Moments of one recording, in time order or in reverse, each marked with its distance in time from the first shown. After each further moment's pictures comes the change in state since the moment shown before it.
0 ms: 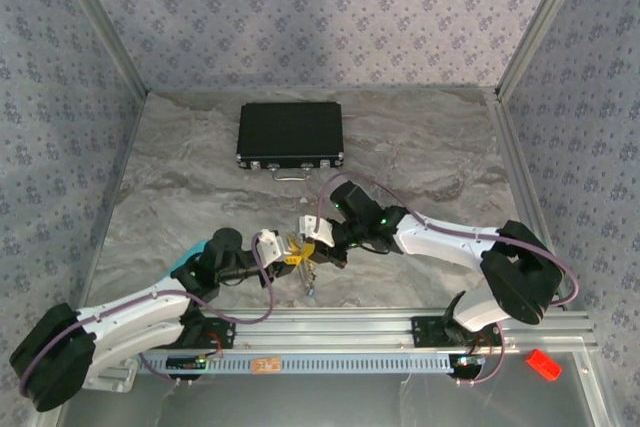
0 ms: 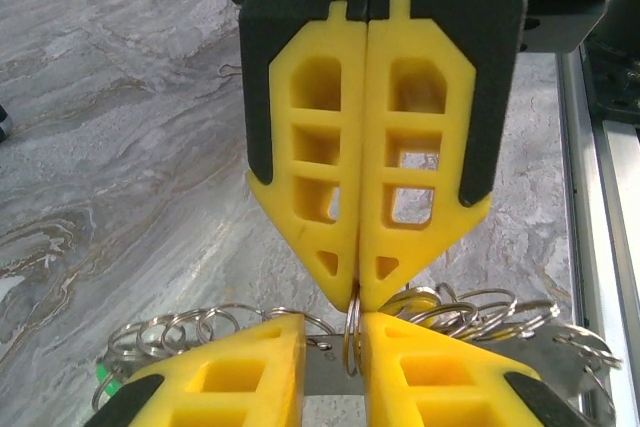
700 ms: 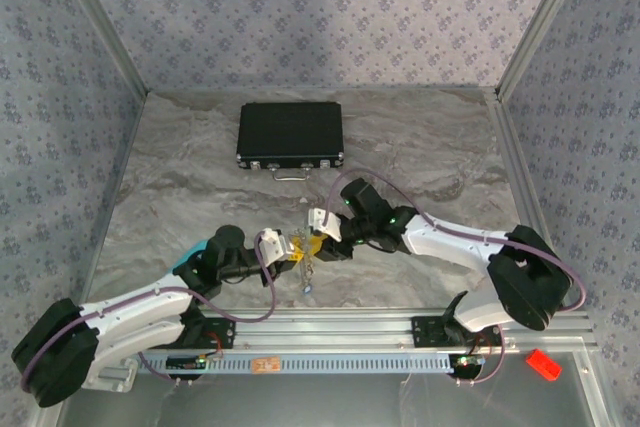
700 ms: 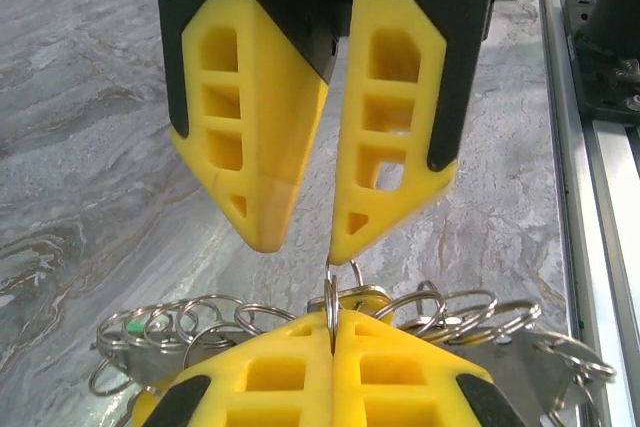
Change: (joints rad) left arm -0.002 0.035 0.019 0.018 0.023 0.017; right arm -0.063 -0.047 -0.071 0.078 0.000 0.056
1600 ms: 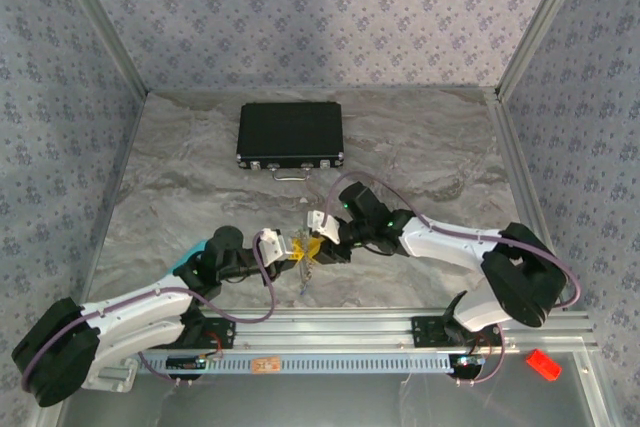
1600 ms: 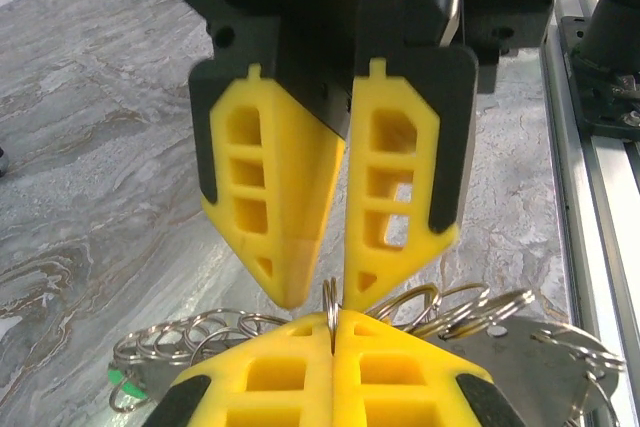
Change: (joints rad) left arm 0.000 0.001 -0.015 0.058 0.004 -0.003; right arm 0.007 0.016 -0.025 0.056 -0.018 0.056
